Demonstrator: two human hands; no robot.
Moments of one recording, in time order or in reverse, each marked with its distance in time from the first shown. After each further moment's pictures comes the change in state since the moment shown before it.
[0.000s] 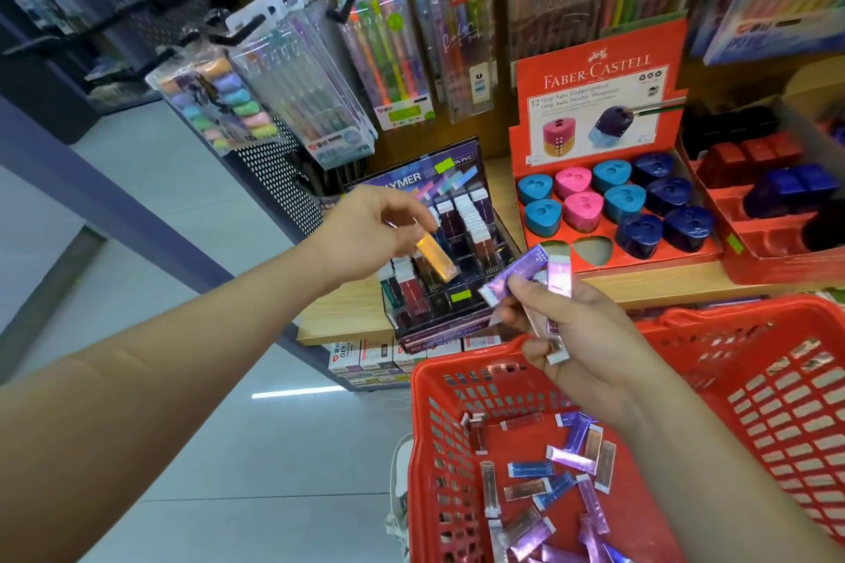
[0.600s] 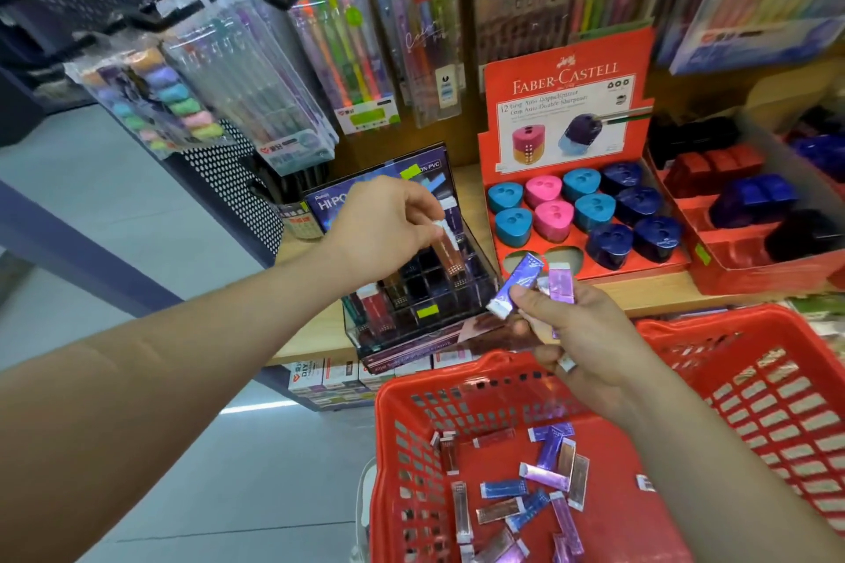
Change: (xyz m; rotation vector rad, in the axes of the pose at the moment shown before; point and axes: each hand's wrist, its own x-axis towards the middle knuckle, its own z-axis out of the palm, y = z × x) left_hand 0.038 0.013 0.040 0.190 0.129 0.150; right_hand 0.026 -0.006 -0.030 -0.151 0.097 -0.069
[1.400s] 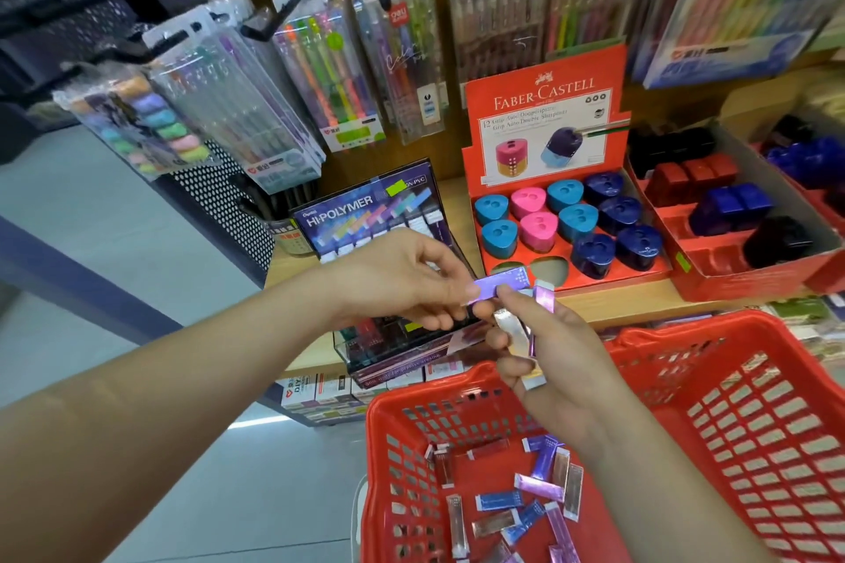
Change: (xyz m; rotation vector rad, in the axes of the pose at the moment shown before) left_hand -0.020 0.026 0.001 -0.474 -0.573 -0.256; right_hand -0.012 0.001 0.014 0.320 -0.018 0.066
